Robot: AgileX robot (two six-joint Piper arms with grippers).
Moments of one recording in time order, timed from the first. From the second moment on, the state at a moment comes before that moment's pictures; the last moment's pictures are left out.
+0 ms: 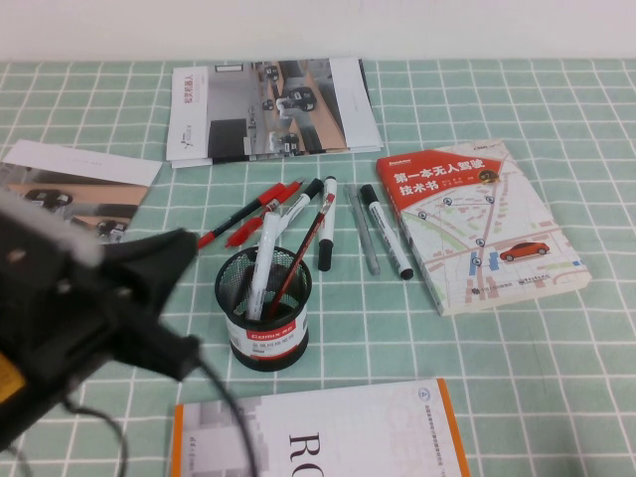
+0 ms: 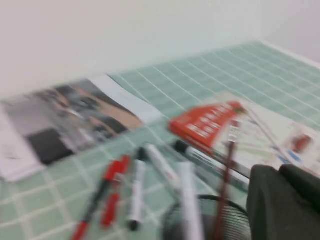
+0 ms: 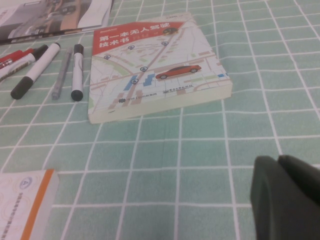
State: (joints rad) right arm 0.08 -0.02 0.03 0.25 0.35 -0.10; left arm -0.66 0.92 -0.47 -0.14 -0.19 0.14
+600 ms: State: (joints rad) right arm 0.08 -0.02 0.03 0.25 0.35 -0.10; left arm -0.29 0.14 0.01 -0.13 -0.20 0.14
